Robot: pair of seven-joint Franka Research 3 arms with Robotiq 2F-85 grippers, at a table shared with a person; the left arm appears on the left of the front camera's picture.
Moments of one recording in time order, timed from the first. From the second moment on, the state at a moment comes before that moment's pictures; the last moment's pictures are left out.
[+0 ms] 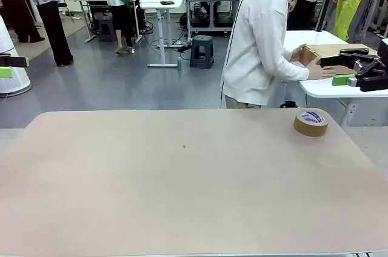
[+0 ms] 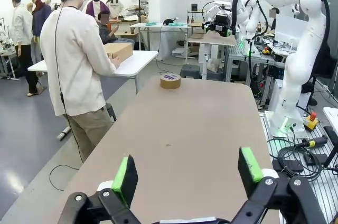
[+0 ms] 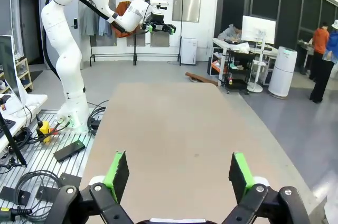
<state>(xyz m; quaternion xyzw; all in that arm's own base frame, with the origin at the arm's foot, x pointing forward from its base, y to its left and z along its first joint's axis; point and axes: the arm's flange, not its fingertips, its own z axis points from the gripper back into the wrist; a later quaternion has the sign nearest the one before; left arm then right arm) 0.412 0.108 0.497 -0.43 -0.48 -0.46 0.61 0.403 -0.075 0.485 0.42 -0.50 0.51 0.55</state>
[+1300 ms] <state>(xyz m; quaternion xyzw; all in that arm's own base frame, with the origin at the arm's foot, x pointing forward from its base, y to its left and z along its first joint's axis) 0.412 0.108 0.497 -0.43 -0.48 -0.46 0.61 0.403 -0.075 0.485 0.42 -0.50 0.51 0.55</state>
